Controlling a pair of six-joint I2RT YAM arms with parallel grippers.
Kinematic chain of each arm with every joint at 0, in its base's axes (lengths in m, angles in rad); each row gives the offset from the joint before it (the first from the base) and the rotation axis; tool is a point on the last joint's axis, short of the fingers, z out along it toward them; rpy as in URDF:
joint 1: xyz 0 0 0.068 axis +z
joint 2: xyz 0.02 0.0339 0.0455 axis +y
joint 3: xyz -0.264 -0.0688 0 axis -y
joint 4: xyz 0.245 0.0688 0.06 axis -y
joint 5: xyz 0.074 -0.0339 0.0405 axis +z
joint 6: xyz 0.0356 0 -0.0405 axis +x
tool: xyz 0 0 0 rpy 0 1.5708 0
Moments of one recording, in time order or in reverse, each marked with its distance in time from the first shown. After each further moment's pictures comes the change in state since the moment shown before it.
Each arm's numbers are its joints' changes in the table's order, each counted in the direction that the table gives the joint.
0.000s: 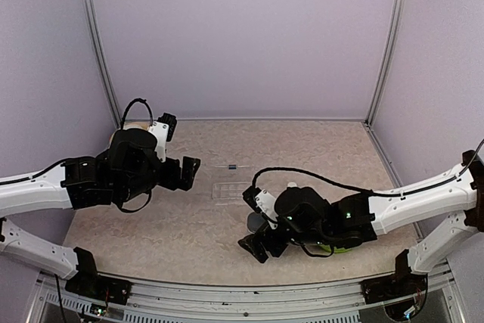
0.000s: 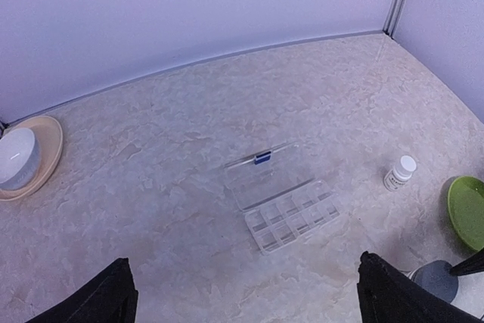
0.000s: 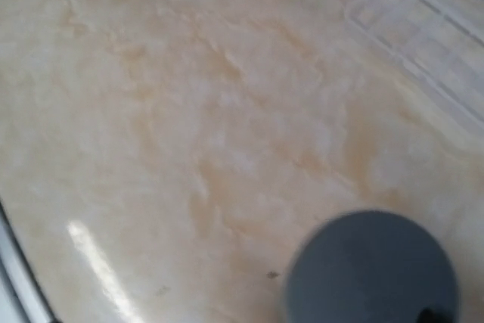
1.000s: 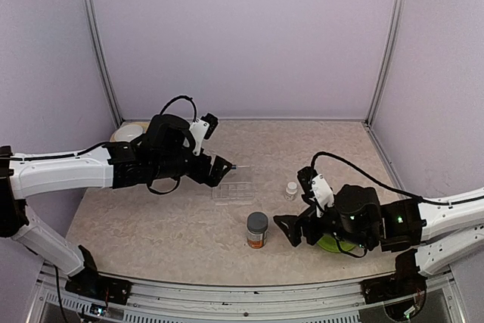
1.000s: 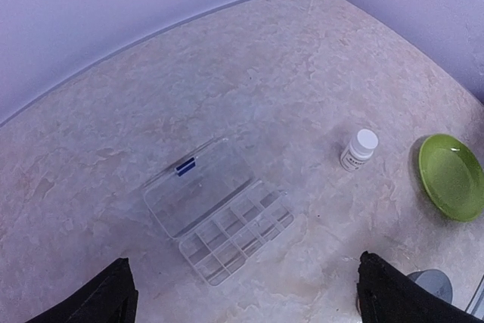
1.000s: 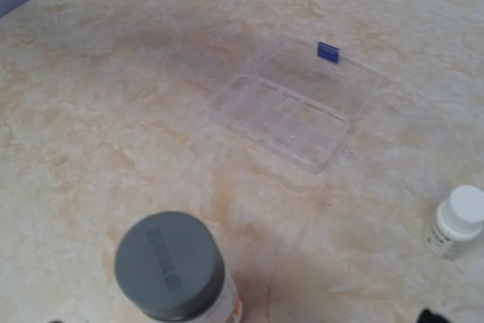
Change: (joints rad) left arm 0.138 0.289 0.125 0.136 -0.372 0.160; right arm 0.004 -0.396 -0.246 0.076 -0.252 0.023
